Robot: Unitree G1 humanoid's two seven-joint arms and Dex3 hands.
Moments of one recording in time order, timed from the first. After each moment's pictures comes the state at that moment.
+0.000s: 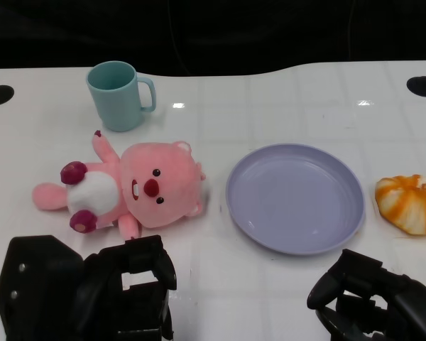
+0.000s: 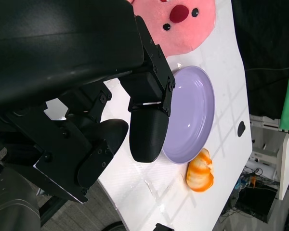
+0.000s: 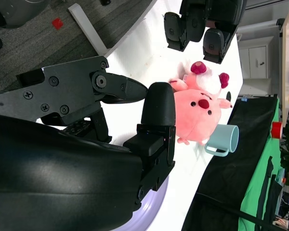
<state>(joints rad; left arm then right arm) 0.23 0.12 -0.06 -0.53 -0.29 0.62 -0.19 0.43 -0.21 0.12 -0.65 0.11 0.29 0.26</state>
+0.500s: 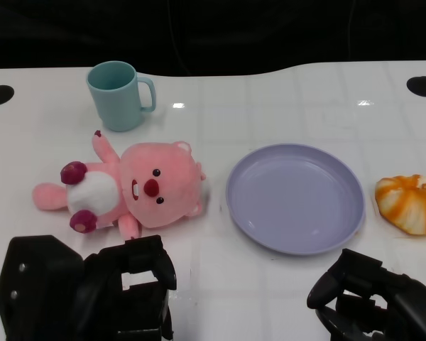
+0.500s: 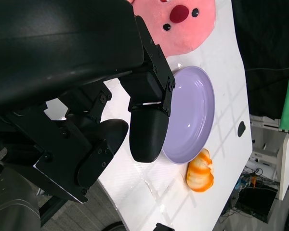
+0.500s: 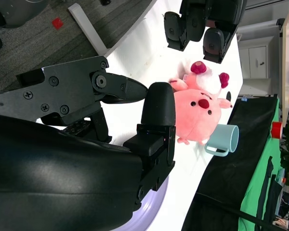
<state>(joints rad) 0.23 0.13 -0.06 -0.53 -0.29 0.62 -0.19 0.43 -0.21 0.12 -0.64 0.11 0.29 0.26</state>
